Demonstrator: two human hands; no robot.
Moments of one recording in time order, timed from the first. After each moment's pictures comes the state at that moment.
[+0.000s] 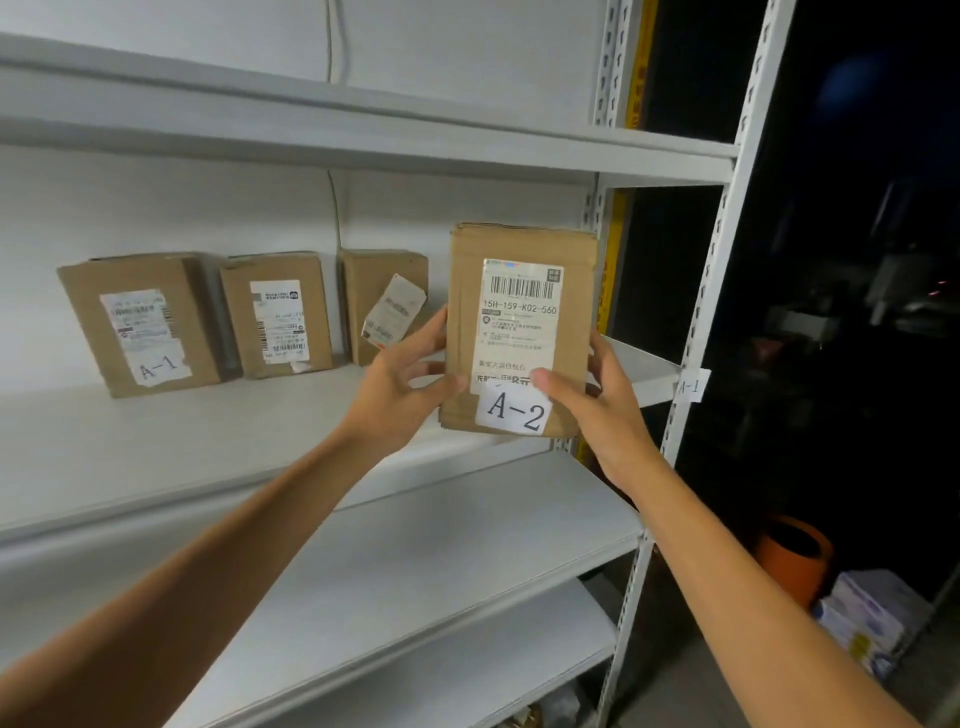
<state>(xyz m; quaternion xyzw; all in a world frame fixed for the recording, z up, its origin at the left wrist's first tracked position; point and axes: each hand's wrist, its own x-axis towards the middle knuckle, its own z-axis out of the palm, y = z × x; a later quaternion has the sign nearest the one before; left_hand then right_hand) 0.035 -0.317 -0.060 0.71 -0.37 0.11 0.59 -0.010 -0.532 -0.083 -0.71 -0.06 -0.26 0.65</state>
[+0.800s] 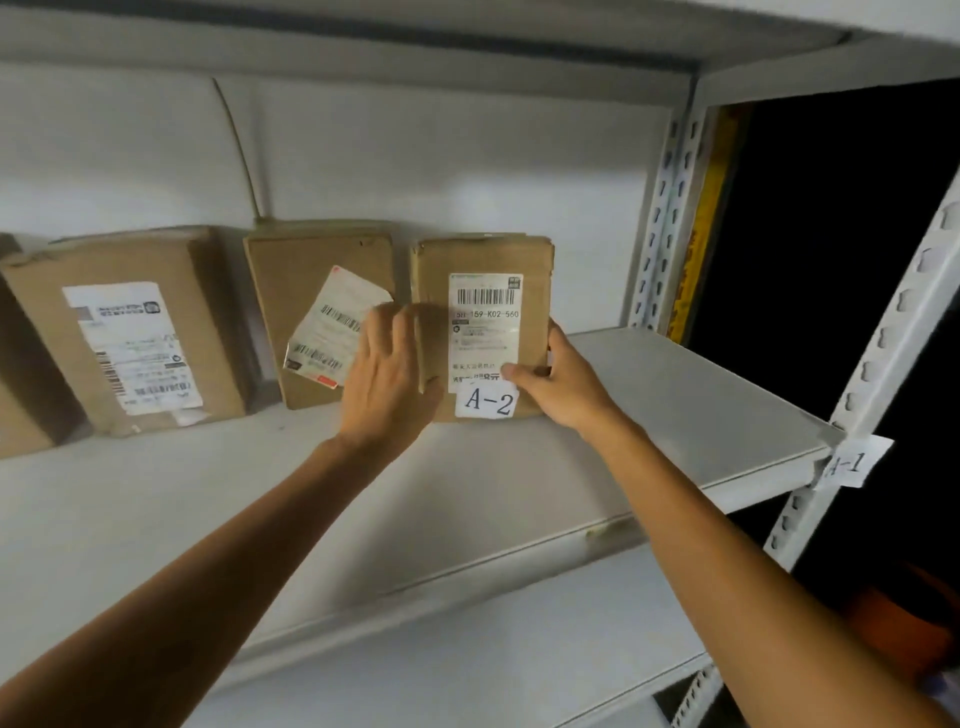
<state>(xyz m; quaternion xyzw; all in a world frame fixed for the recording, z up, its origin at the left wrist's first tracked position) 0.315 -0.414 -0.108 0.88 -0.19 0.37 0.22 0.319 -0.613 -0.112 -0.83 -0.06 -0.15 0.53</state>
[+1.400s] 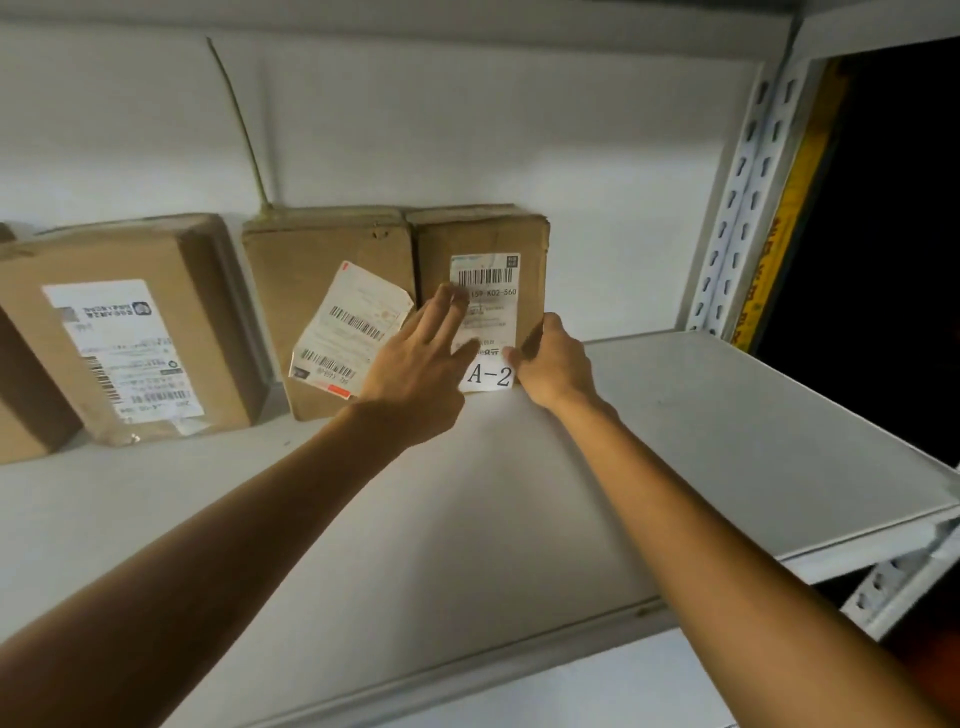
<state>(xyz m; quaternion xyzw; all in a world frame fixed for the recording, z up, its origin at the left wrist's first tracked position) 0.375 -0.414 -0.102 0.90 -0.24 0.31 -0.16 0.402 -0.579 -0.114 -0.89 0.04 -0.16 0.42</state>
